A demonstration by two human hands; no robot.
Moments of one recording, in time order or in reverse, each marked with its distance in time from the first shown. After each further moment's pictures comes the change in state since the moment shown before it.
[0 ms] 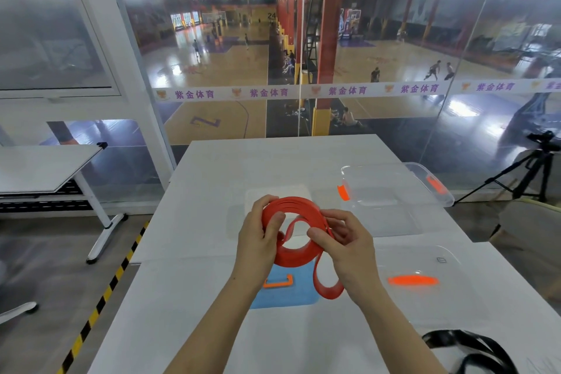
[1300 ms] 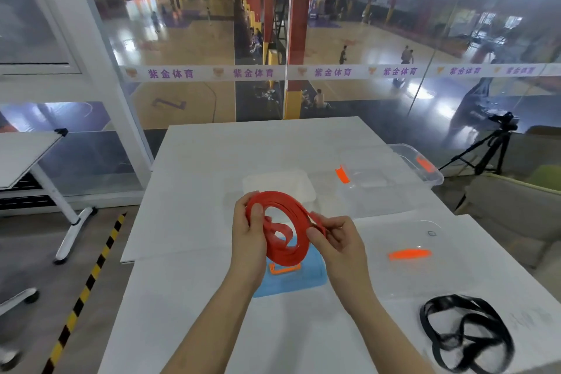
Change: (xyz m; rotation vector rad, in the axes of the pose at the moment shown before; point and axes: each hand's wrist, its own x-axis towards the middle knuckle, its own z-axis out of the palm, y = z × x) left_hand 0.023 -0.055 -0.070 -0.390 0.091 -0.245; right_hand -0.034 0.034 0.088 -0.008 0.110 0.064
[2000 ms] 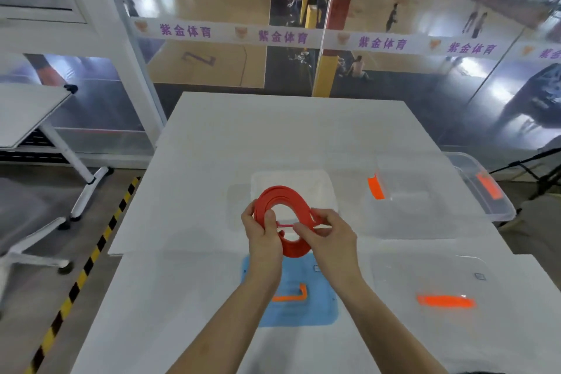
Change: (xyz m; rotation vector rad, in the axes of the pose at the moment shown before) left_hand 0.148 -0.096 0.060 0.017 0.262 -0.191; right_hand 0.195 0.074 0.042 -0.369 -0.118 0.165
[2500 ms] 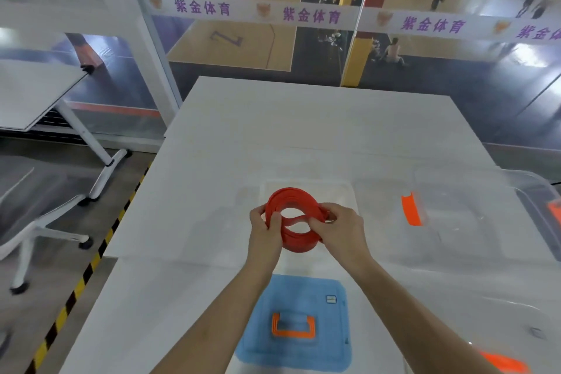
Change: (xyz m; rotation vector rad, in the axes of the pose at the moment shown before) left_hand 0.126 -0.050 0.019 0.324 -0.022 -0.126; right_hand 0.160 0.043 0.027 -0.274 -0.197 0.015
